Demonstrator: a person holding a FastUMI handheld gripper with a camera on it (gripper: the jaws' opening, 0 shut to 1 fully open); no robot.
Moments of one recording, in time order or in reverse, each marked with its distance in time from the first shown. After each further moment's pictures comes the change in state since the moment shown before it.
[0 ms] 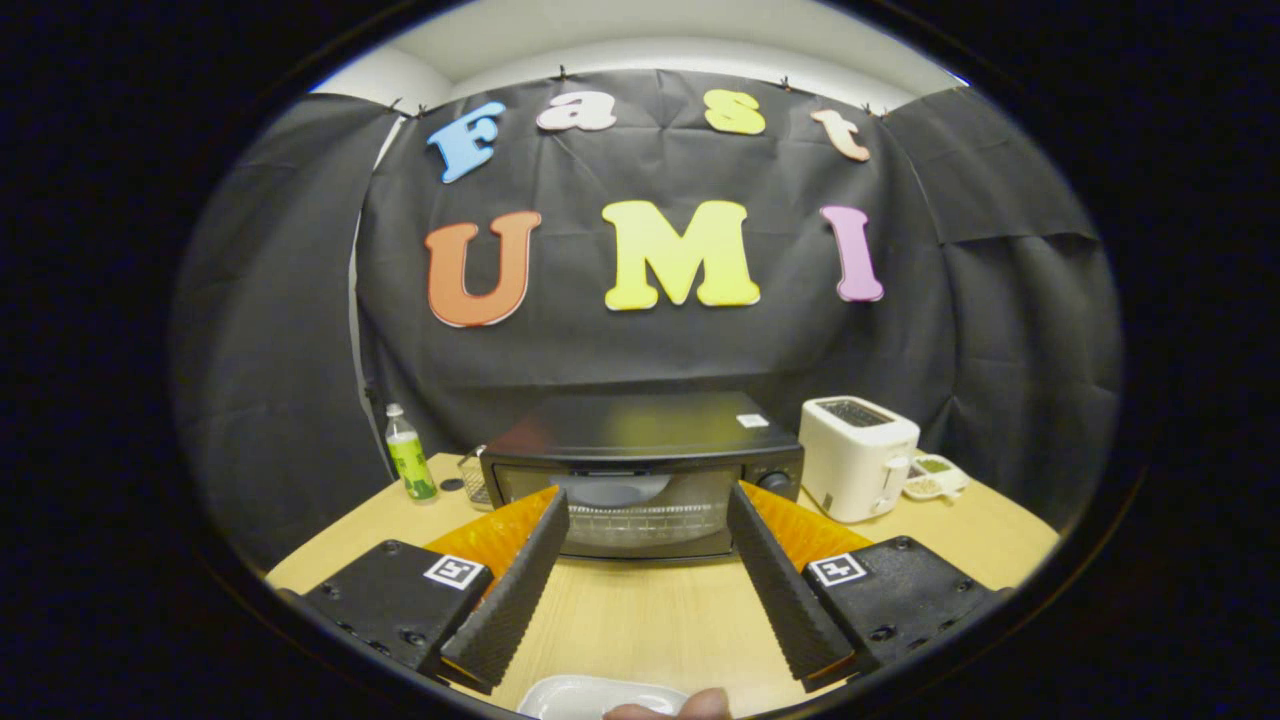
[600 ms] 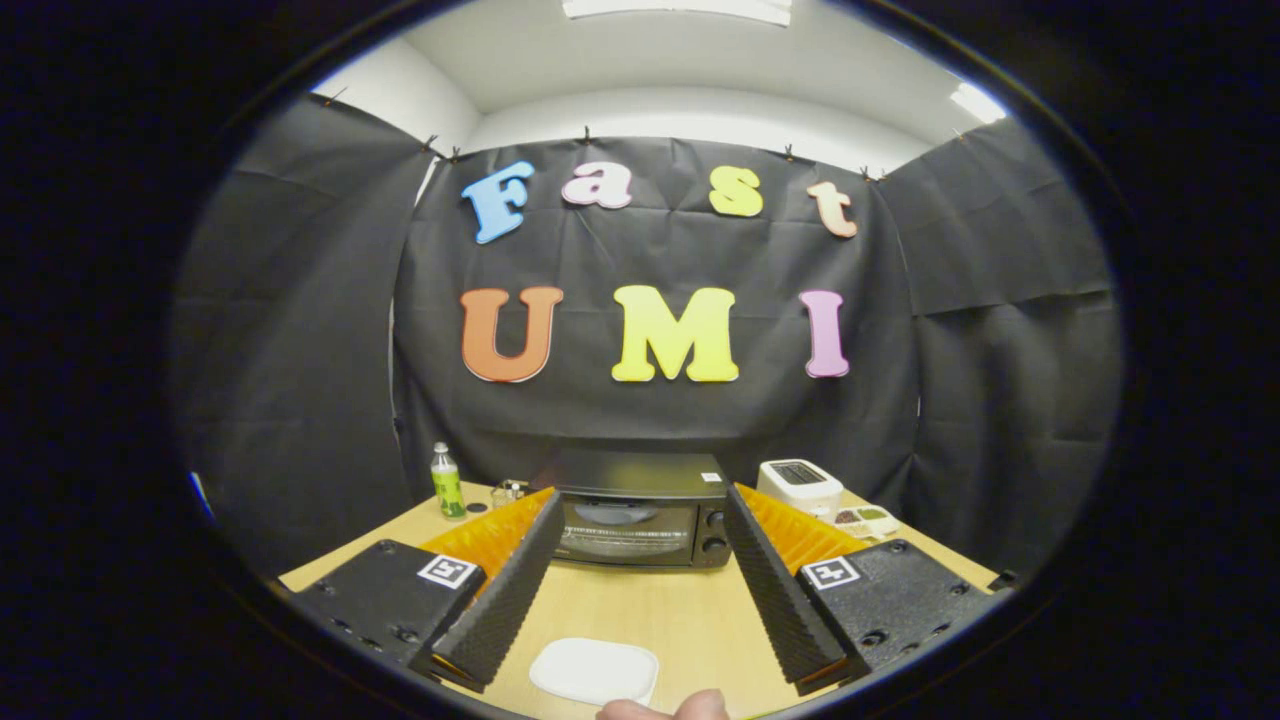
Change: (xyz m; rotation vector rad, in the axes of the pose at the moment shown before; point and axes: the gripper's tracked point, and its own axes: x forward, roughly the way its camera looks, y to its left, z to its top) arm -0.159 0.002 0.047 -0.009 -0.099 0.003
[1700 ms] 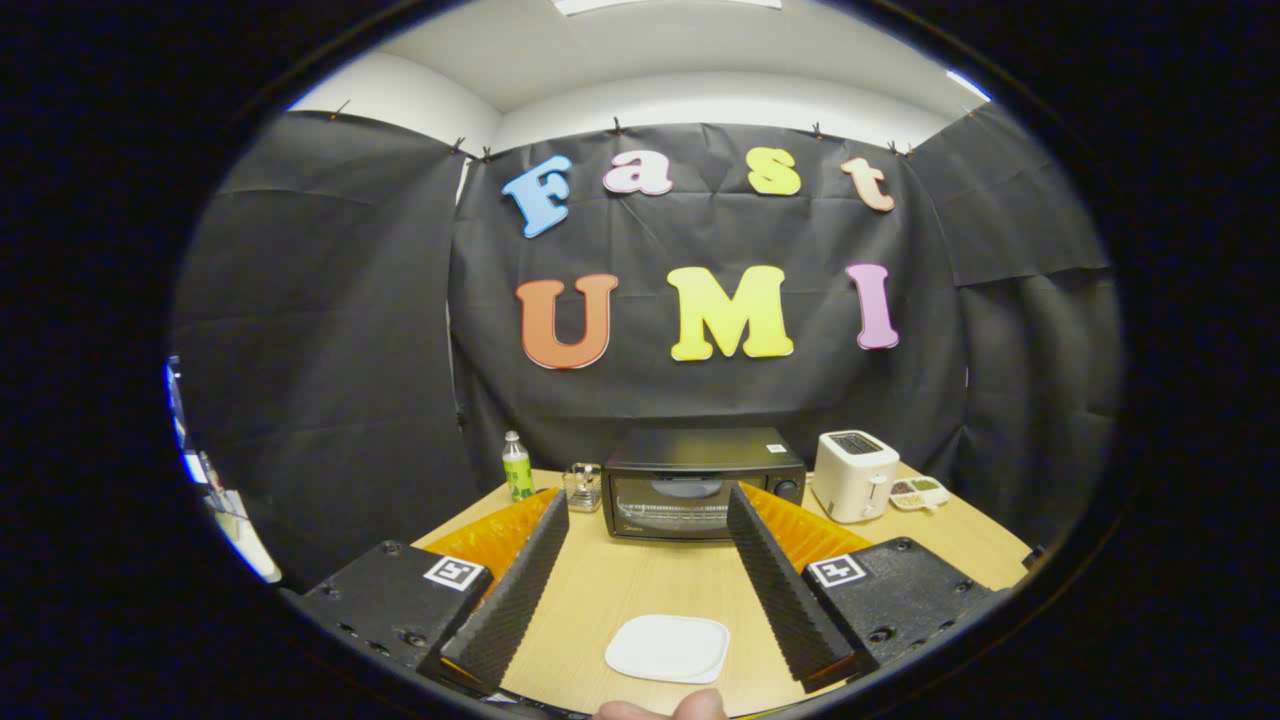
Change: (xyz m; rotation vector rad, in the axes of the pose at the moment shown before) arm -0.021 0.064 -0.015 0.019 0.069 0.147
